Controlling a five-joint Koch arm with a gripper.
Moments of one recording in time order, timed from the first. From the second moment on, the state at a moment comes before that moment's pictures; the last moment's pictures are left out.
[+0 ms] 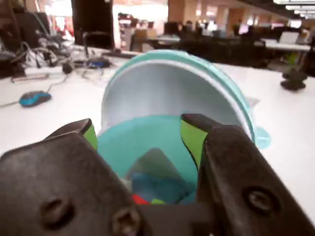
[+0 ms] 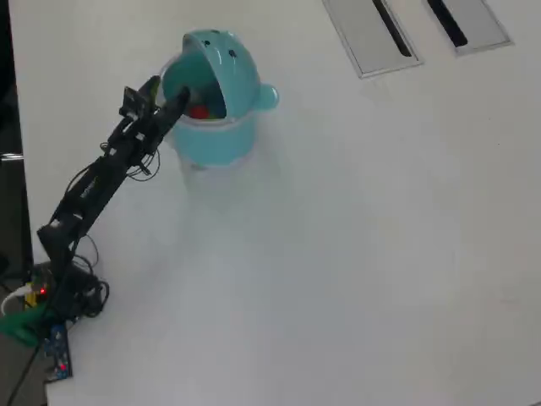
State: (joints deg) arm -42.2 83.9 77.0 3.0 -90.8
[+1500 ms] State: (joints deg) arm -31.9 118.6 110.8 -4.4 -57.9
